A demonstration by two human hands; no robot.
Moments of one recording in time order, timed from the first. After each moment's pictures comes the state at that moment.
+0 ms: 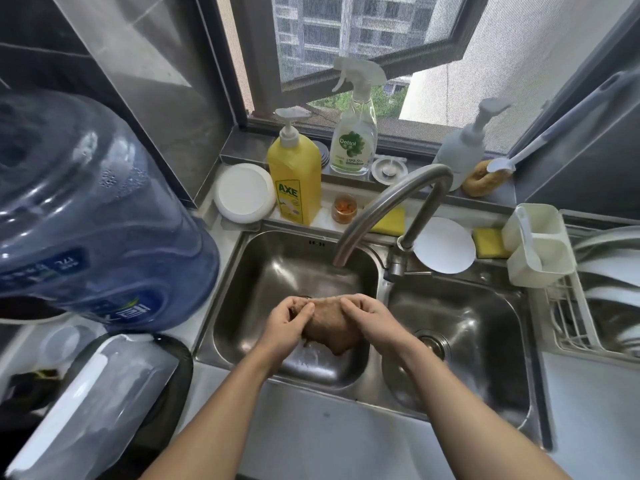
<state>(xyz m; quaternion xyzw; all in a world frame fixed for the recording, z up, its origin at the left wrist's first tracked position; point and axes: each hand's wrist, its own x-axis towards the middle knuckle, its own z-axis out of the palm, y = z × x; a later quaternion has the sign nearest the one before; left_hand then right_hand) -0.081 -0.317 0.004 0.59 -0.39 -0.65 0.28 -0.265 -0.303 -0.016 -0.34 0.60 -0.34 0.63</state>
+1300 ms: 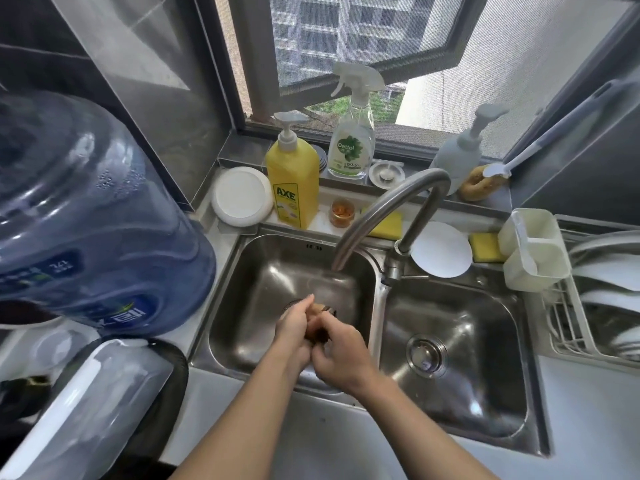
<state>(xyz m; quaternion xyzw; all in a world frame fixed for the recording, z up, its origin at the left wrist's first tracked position) -0.122 -0.329 0.007 0.60 -0.04 -0.72 0.35 -0.211 -0.270 0.000 -0.62 0.60 -0.33 0.38</state>
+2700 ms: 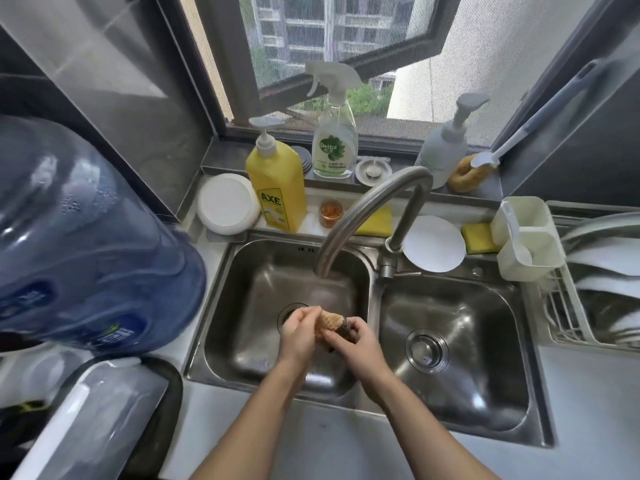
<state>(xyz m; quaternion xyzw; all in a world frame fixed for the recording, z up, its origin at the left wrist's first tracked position) -0.134 -0.319 -0.024 0.63 -0.23 -0.66 0.34 -0.242 -0.269 -0.030 -0.24 0.65 -0.43 0.58</state>
